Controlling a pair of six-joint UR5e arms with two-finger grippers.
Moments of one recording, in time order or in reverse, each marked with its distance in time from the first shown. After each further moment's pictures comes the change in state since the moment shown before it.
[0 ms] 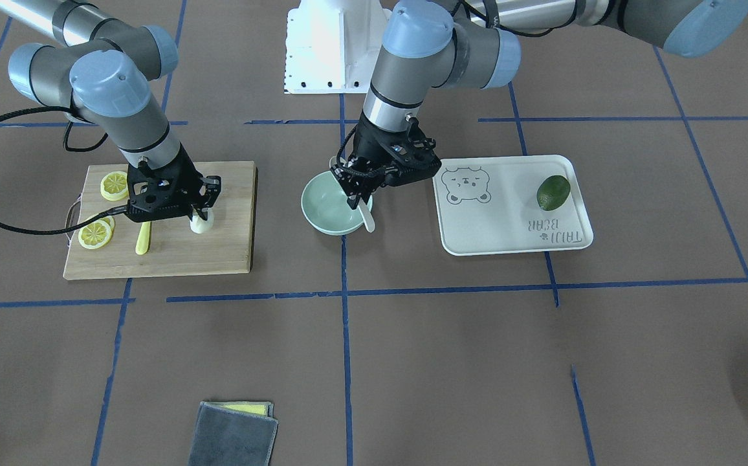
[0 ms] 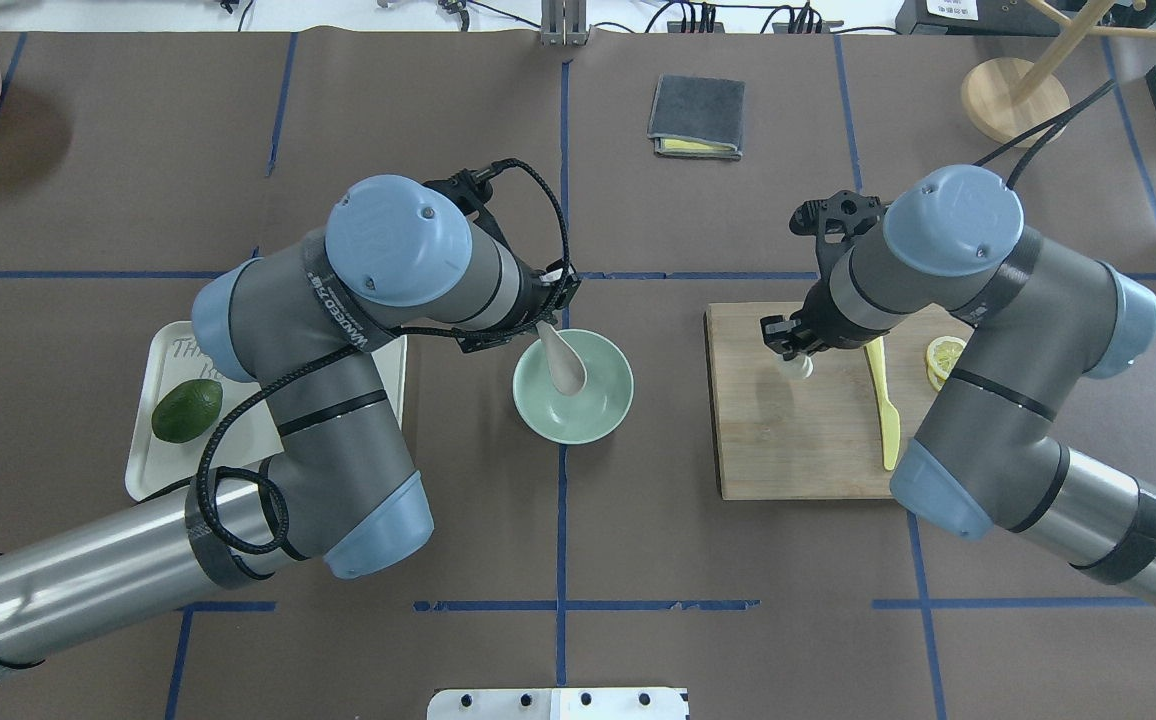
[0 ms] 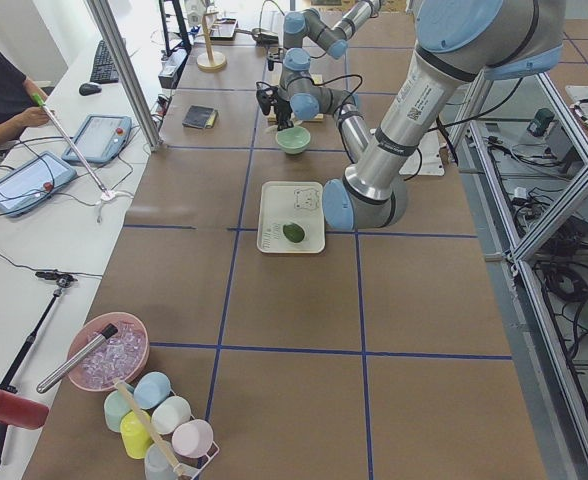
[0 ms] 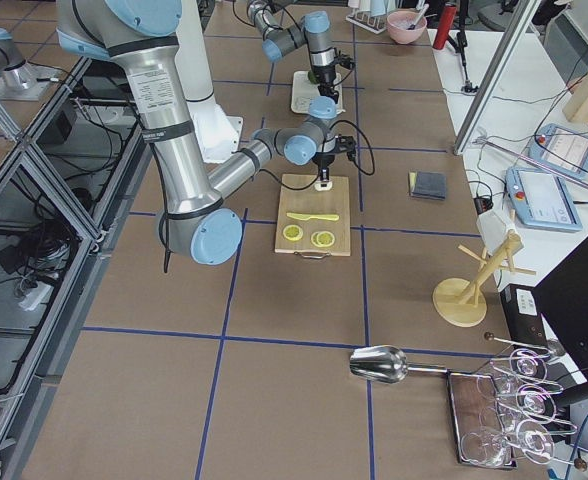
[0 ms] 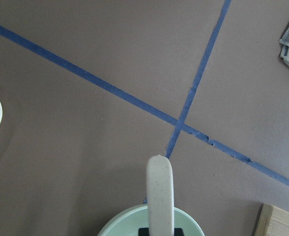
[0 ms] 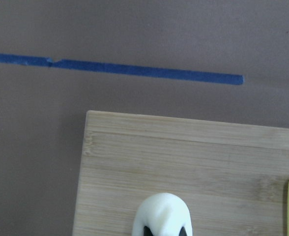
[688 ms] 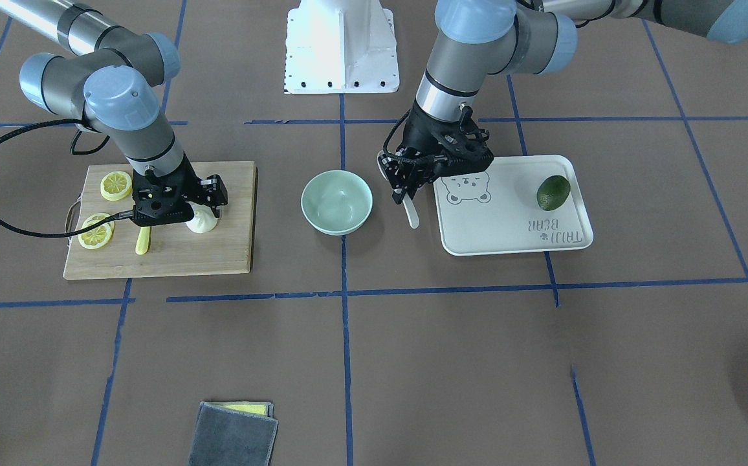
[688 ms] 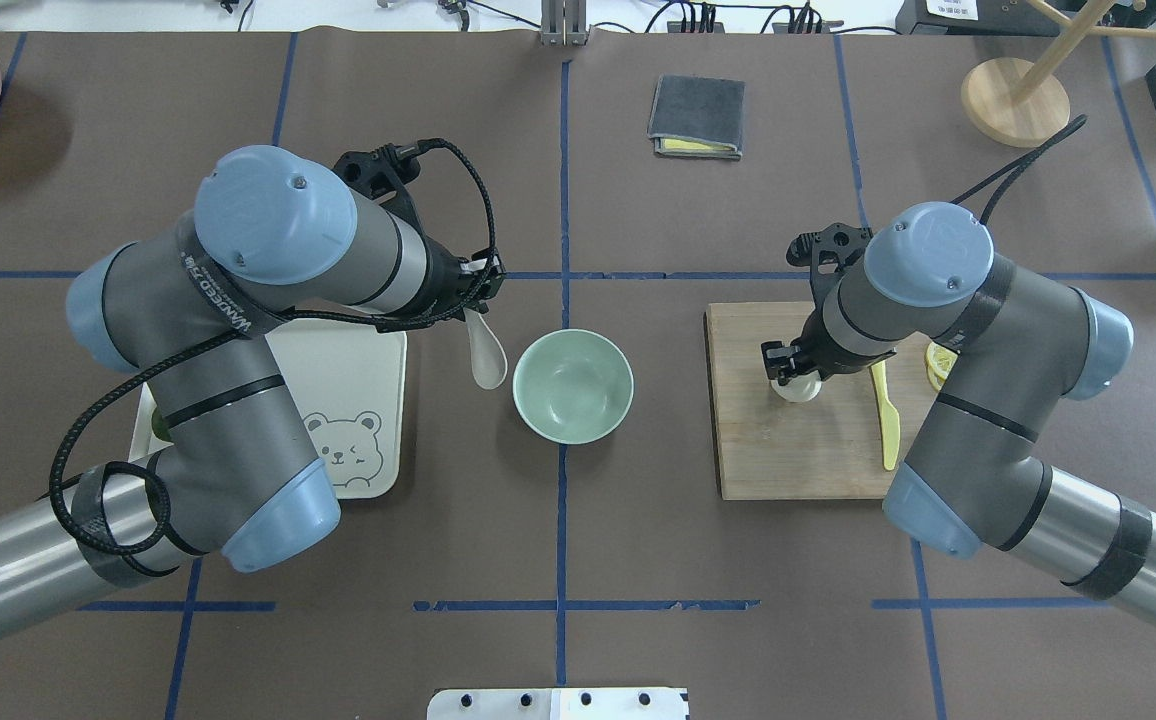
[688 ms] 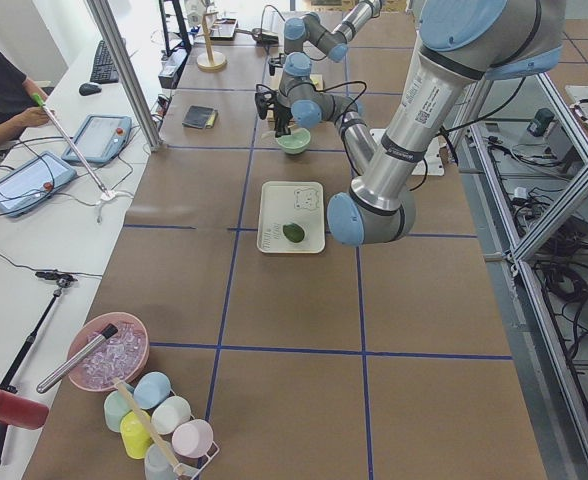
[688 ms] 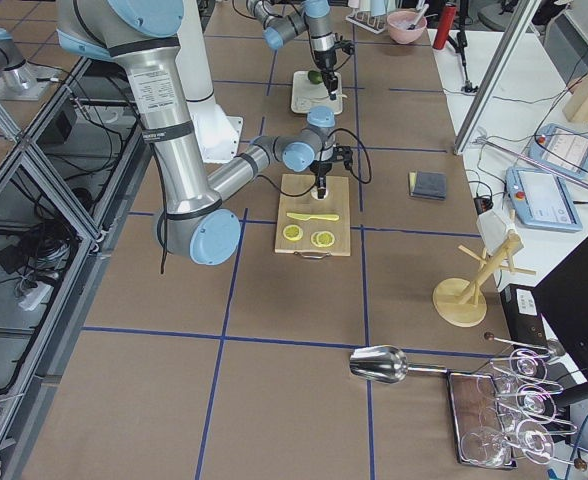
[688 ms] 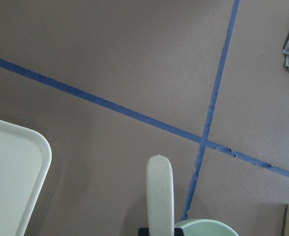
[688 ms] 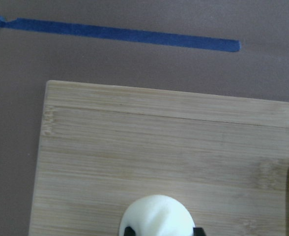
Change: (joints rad) left arm -0.066 0.119 -0.152 0.060 -0.057 0.156; right arm -0.059 -0.020 -0.053 0.007 -0.042 0.003
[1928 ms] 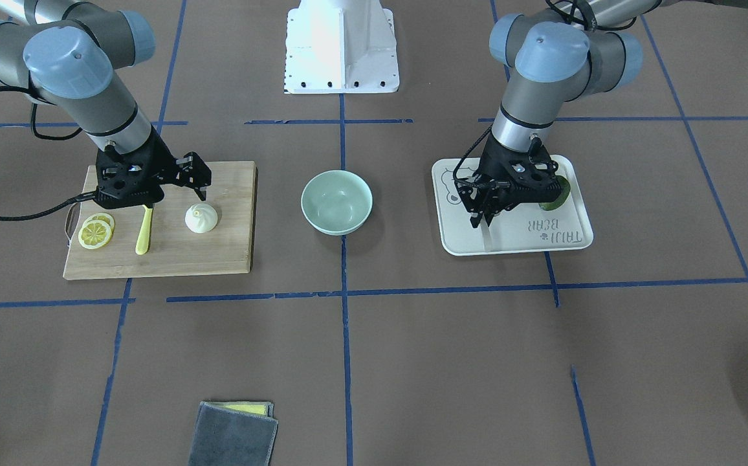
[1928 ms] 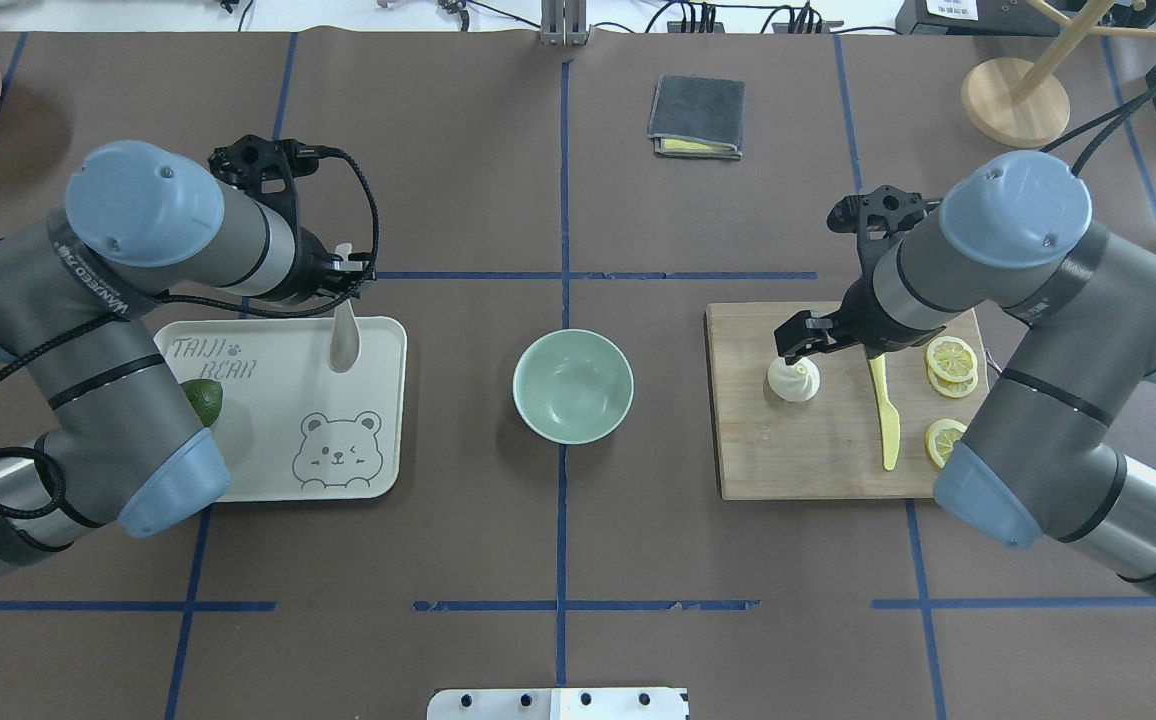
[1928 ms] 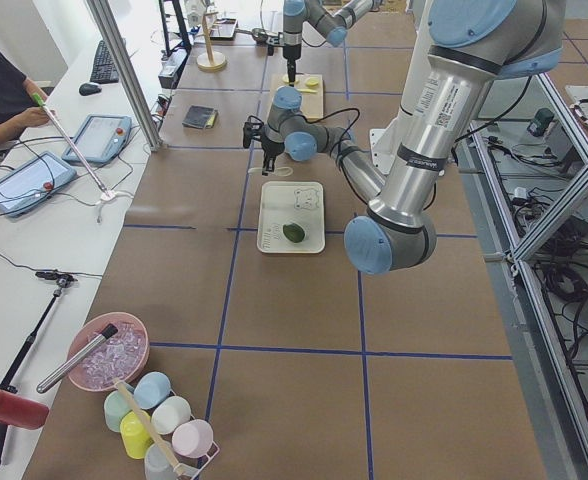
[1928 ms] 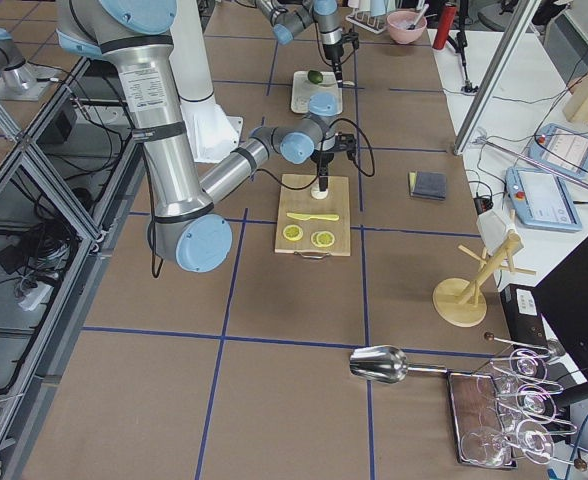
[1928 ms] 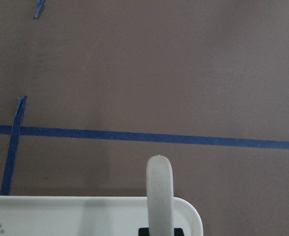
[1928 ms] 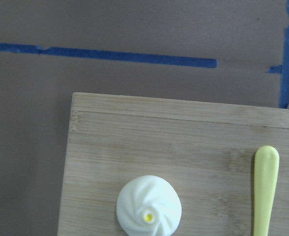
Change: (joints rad) left arm -0.099 0.174 -0.033 -0.009 -0.005 0.354; right arm 0.051 -0.043 0.122 -0.037 0.054 -0.012
